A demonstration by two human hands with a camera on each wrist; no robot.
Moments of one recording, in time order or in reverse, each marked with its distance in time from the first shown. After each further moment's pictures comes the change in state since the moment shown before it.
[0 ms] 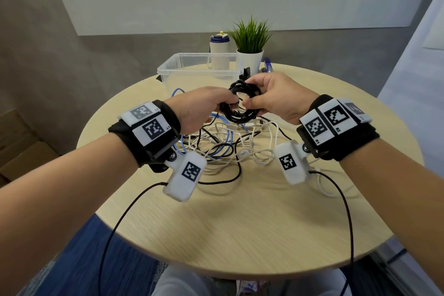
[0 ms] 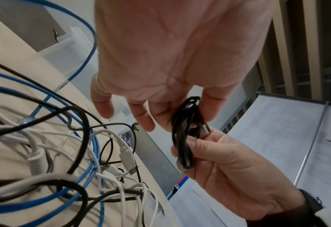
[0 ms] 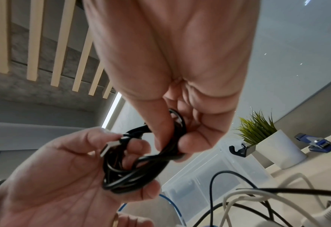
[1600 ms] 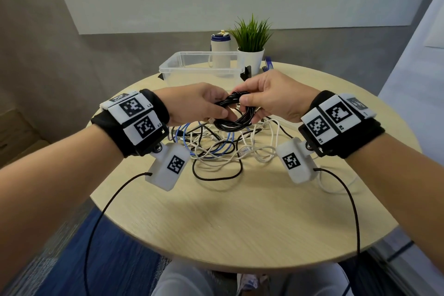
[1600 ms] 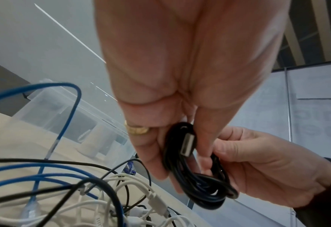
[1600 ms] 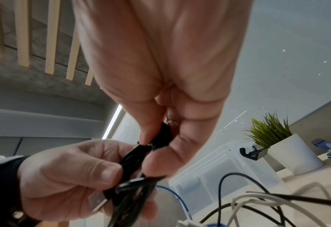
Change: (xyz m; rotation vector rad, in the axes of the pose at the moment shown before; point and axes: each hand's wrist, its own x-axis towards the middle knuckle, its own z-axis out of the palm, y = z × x) left_hand -0.017 0.004 -0.021 0.293 -0.242 0.058; right_hand -0.013 -0.014 0.006 -0.007 -0.134 -0.005
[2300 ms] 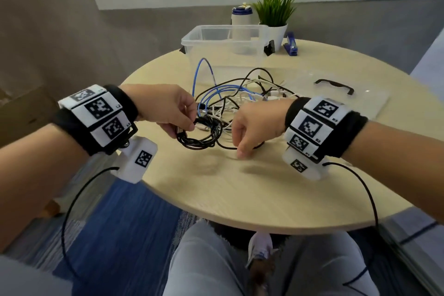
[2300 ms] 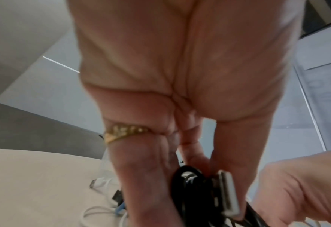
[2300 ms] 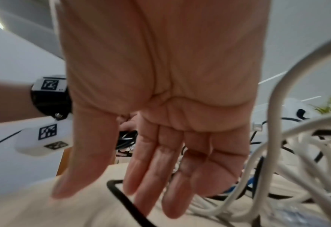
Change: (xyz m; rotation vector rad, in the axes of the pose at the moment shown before) left_hand -0.069 -0.066 -0.019 0.172 0.037 -0.338; right_hand -0.009 0.003 0.084 -0.800 -0.494 0.096
